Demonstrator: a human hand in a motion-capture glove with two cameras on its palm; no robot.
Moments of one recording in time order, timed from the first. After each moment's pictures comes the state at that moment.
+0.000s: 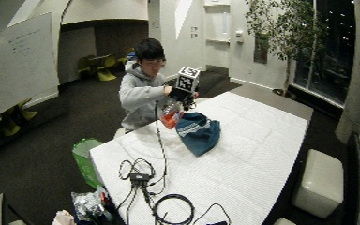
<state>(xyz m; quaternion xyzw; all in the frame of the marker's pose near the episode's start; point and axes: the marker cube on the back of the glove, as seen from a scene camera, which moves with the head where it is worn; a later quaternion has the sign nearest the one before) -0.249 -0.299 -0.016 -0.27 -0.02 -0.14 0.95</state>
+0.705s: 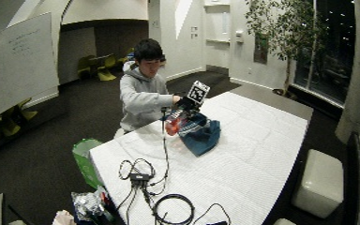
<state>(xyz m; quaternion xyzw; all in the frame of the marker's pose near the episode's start) -0.289 -0.271 0.059 -0.31 0.09 -0.20 0.93</state>
